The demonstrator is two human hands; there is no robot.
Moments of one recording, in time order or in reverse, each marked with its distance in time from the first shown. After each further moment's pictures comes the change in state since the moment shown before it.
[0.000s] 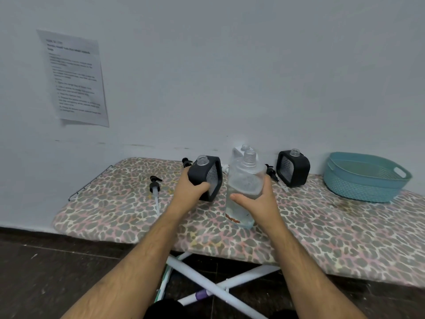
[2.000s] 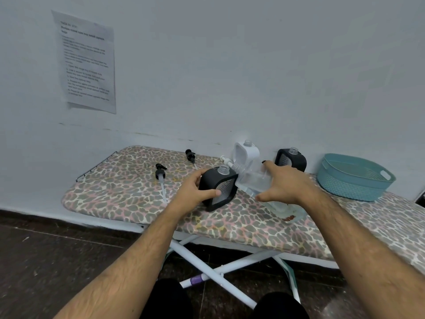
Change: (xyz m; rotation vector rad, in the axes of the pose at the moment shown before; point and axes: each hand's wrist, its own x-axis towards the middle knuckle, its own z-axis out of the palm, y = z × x) left_hand -0.053 0.001 -0.019 -0.024 -0.221 0.035; right_hand 0.006 -0.085 -0.056 -1.311 -0.370 -0.143
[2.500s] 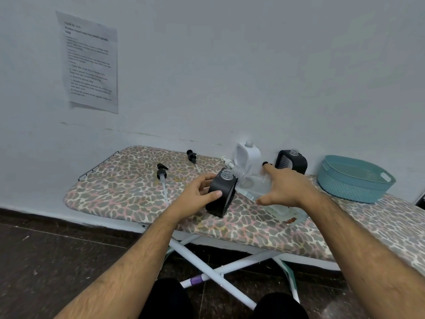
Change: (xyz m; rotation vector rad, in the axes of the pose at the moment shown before) left_hand -0.010 0.000 -0.001 0.004 -0.122 -0.036; right_hand -0.005 -0.003 -0.001 -0.015 -0.010 -0.037
